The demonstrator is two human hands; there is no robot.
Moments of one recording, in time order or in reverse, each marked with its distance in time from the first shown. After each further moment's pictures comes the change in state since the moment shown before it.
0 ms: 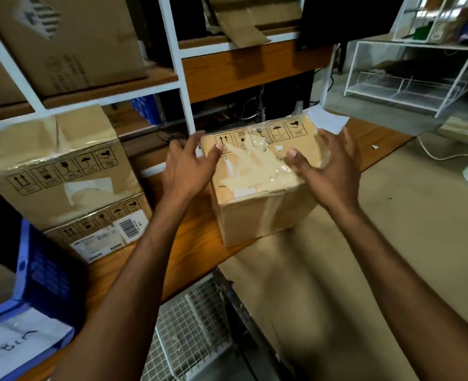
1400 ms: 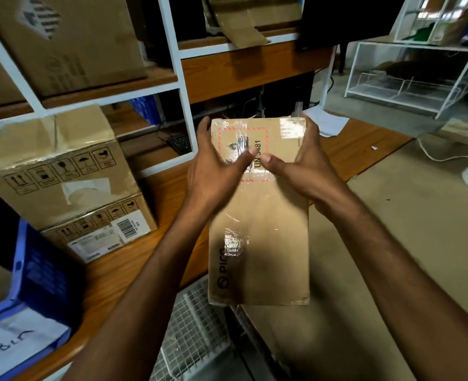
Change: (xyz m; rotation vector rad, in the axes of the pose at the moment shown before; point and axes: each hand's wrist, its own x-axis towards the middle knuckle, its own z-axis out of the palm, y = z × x) left_hand -0.041 0.042 0.013 -0.369 0.051 0.104; right_hand 0.000 -0.045 0.003 0.222 -0.355 0.000
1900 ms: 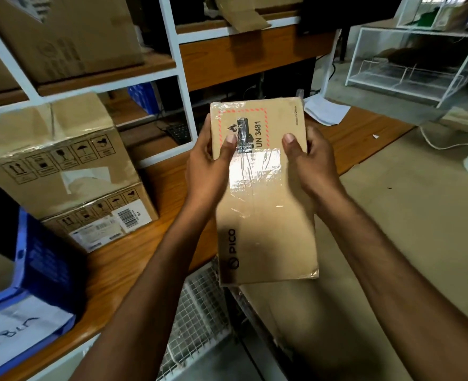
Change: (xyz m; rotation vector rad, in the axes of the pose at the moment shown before) left_hand -0.016 -0.024 0.001 -0.367 -0.017 -0.074; right_hand -0.022 0.011 0.012 0.175 0.155 0.067
